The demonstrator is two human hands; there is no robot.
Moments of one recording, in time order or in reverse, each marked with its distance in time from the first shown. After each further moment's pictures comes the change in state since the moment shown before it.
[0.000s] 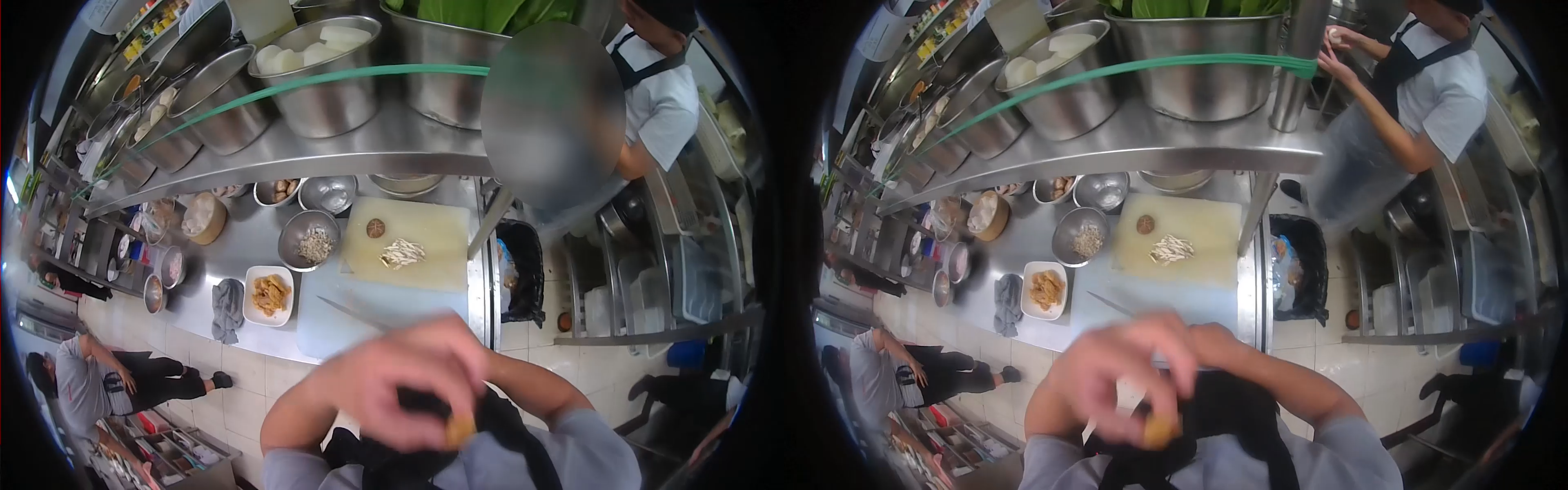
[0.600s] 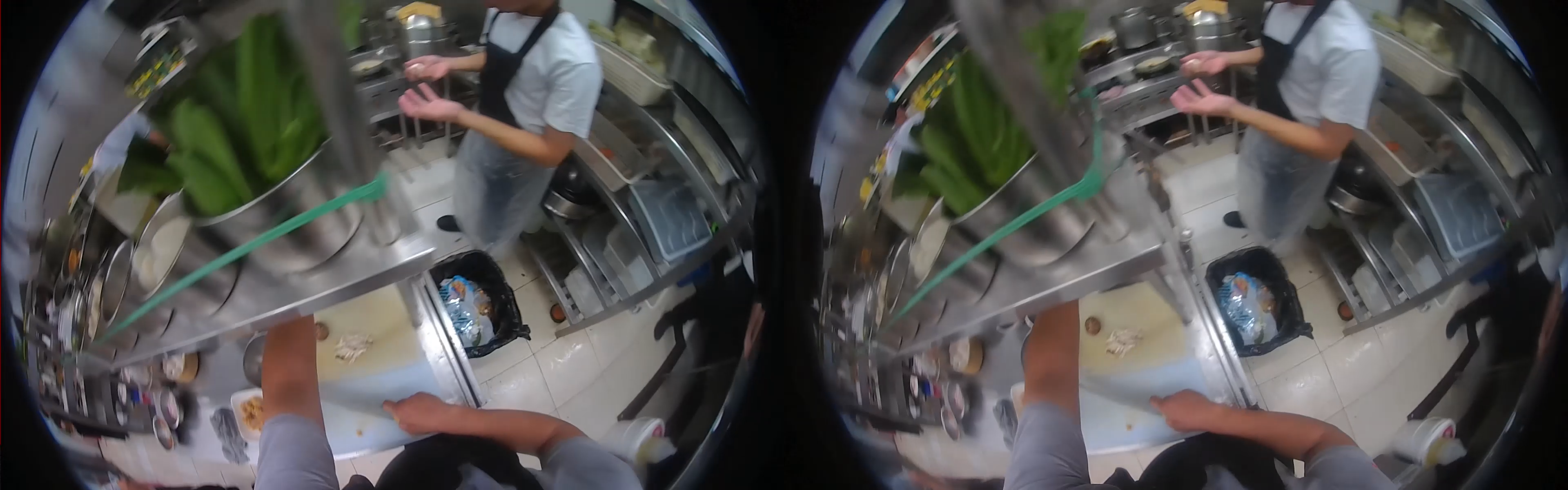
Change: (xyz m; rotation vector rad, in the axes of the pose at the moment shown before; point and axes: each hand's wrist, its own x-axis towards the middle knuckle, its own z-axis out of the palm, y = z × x) left_hand 0.048 -0.290 -0.266 1.500 0.119 -0.862; right_hand 0.005 -0.008 -0.004 0.098 0.065 0.122
